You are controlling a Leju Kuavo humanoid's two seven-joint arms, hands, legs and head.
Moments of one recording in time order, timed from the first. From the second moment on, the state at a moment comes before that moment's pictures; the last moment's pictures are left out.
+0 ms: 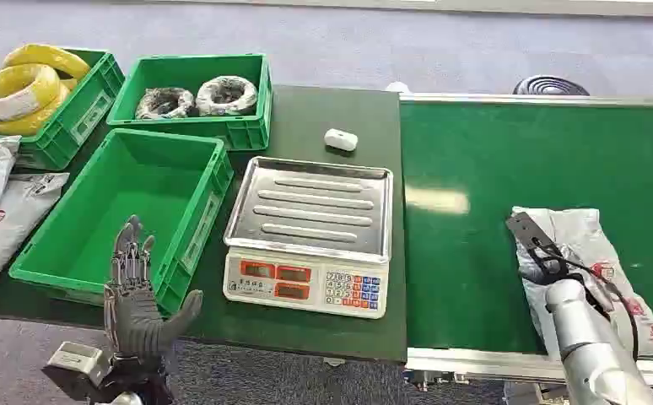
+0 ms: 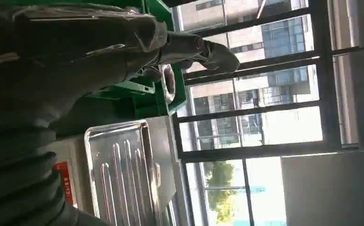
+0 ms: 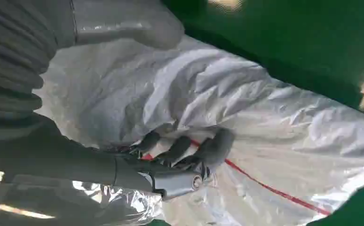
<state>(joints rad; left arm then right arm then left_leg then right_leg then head) 0.09 -0.12 -0.21 -1.71 0.03 0.21 -0.68 -0.63 -0.27 -0.19 -0.44 1.04 0.02 0.22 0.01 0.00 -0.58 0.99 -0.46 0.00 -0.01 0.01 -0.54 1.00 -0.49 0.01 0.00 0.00</state>
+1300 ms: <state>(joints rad) 0.06 -0.12 -0.18 -1.74 0.00 0.25 -0.70 -0.65 -0.02 0.05 -0.94 0.72 -0.23 -0.24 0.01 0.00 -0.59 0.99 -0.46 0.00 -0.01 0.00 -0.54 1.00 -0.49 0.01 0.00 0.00</state>
